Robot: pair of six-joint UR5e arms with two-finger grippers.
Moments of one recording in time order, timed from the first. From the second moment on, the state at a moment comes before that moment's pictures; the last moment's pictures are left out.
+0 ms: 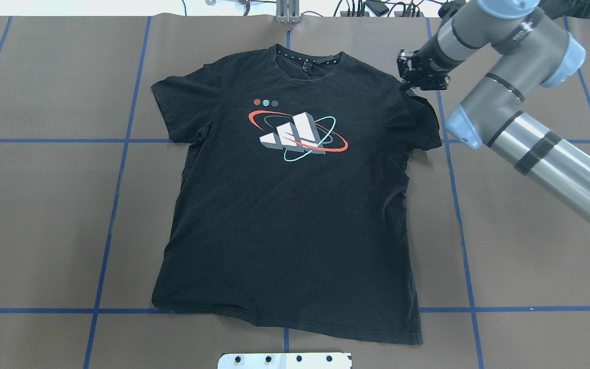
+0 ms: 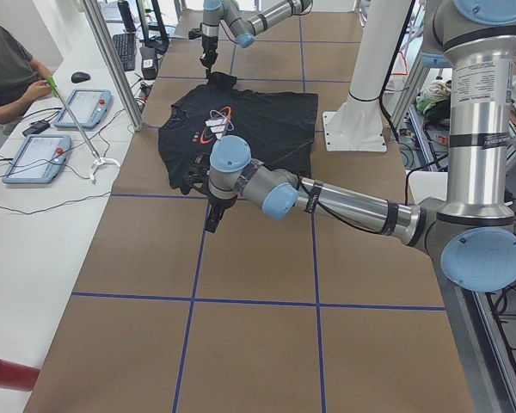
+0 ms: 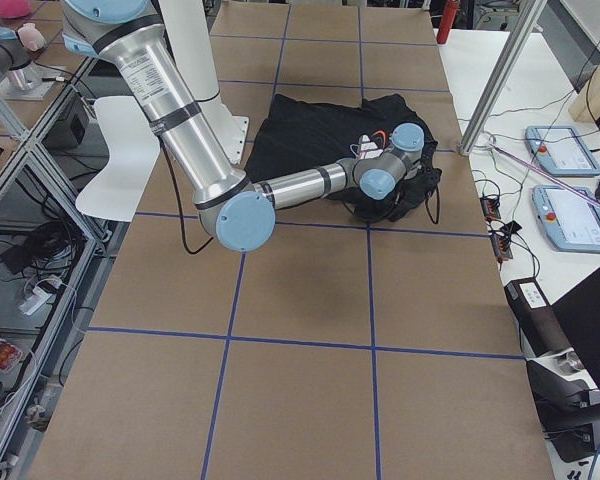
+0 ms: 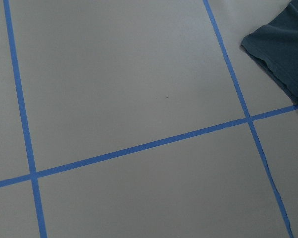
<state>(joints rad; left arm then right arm) -1.40 -1.51 -1.86 -1.91 -2.41 -0.28 0.95 -0.91 1.25 -1.05 2.19 1.44</state>
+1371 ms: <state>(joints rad) -1.39 -1.55 -1.84 -1.93 -2.41 -0.28 0.80 -0.69 1.07 -1.05 2.00 1.58</state>
